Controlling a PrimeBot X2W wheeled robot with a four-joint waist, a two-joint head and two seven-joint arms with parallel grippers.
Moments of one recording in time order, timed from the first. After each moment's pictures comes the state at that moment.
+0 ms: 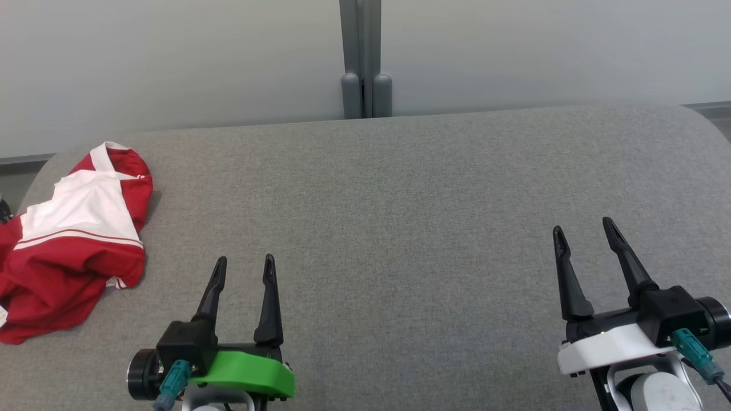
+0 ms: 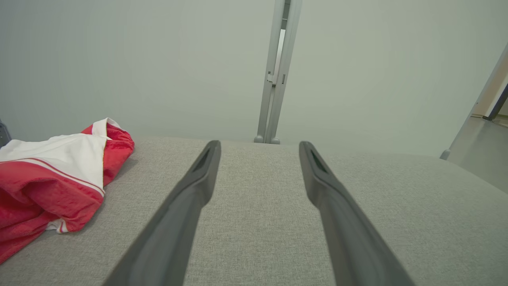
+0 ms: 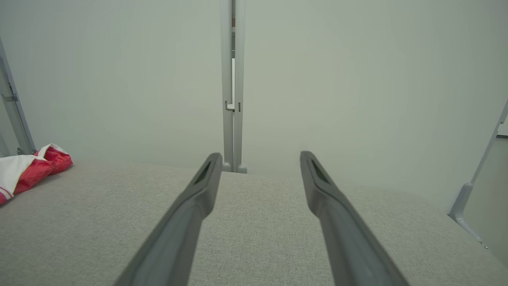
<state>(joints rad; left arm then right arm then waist) -0.03 0.06 -0.28 0.09 -0.30 0.10 -0.23 0.01 -0.05 -0.01 -0.03 0.00 0.13 -0.23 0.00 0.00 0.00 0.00</state>
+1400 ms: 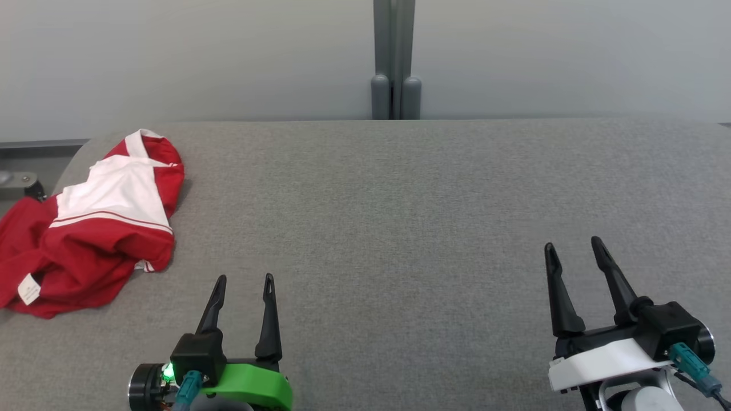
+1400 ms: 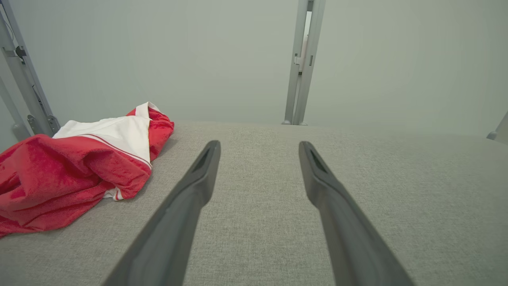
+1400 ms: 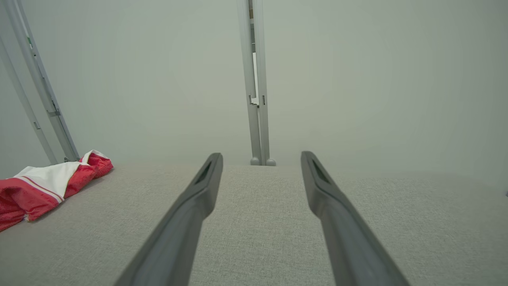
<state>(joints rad) -0.02 0.05 -0.26 0.20 -0.22 0.11 -0.26 0.04 -0.05 0.02 0.01 0.12 0.13 -0.26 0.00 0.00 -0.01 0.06</state>
